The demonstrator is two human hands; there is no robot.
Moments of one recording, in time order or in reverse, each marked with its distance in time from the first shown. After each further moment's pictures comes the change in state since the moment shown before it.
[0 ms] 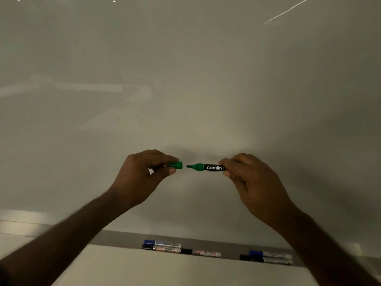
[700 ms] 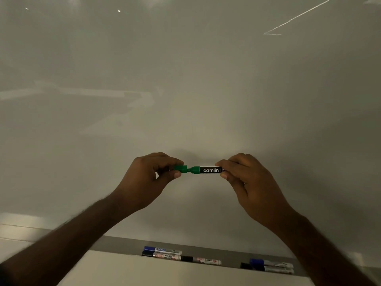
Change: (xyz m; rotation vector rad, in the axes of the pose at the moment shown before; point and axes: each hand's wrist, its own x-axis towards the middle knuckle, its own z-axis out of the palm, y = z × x) left_hand 0.004 0.014 -0.007 0.019 -0.020 0.011; right_hand 0.012 -0.011 -0.003 0.087 0.059 -0.034
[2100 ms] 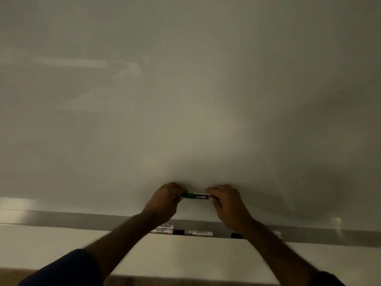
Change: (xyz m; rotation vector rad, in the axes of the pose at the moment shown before) left_hand -0.063 -0.116 0.174 0.095 -0.309 -0.149; right_hand -0.107 0.089 0.143 0.059 -0.289 0.382
